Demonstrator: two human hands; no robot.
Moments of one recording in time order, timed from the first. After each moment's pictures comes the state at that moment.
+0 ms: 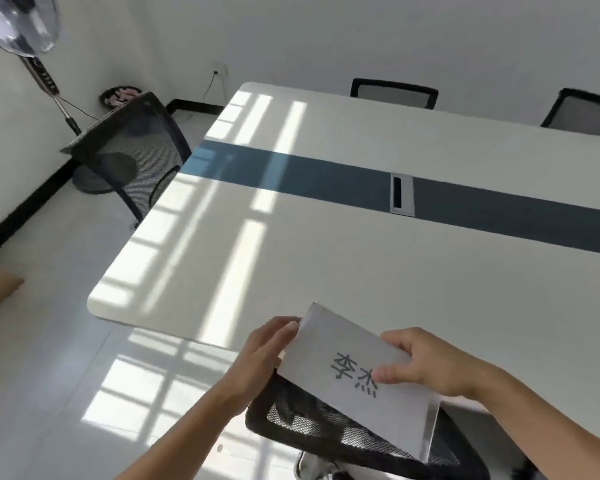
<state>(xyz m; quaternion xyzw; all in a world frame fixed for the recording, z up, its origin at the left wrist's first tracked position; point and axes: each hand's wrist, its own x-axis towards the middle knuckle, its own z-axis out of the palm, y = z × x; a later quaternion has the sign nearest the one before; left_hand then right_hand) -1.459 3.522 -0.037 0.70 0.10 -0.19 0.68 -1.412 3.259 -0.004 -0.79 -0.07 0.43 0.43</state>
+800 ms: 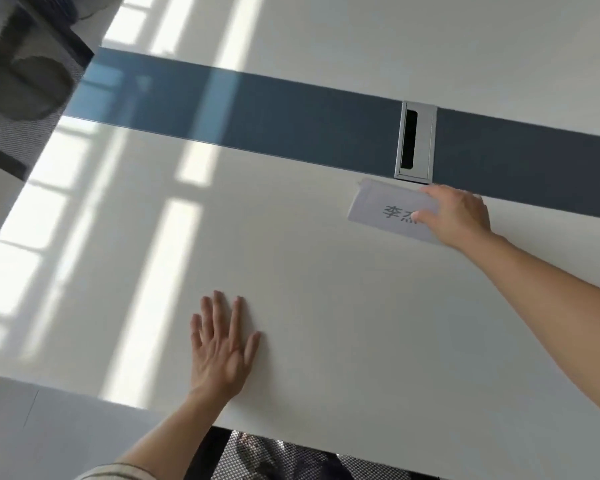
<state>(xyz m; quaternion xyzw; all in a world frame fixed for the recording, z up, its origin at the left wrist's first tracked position) -1.295 3.486 -0.276 0.98 0.09 -0.17 0.08 -1.051 3.155 -0.170 -0.98 0.02 0.16 0.13</state>
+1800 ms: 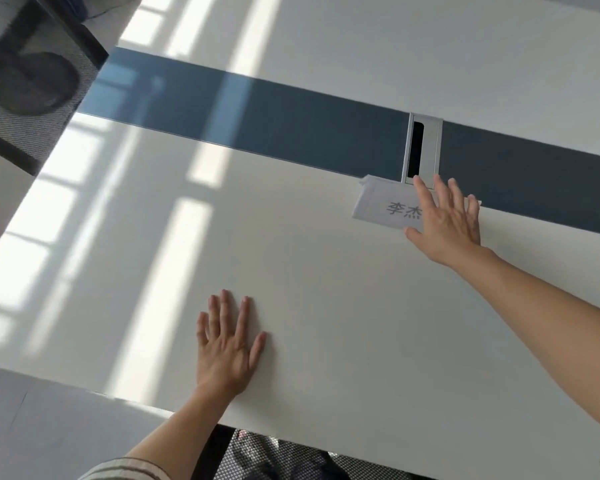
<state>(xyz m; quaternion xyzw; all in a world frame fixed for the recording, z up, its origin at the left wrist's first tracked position) -1.299 3.498 -0.277 0.98 0.08 -0.19 0.08 -1.062 3.169 -0.184 -0.99 -0.04 0.13 -0.06</state>
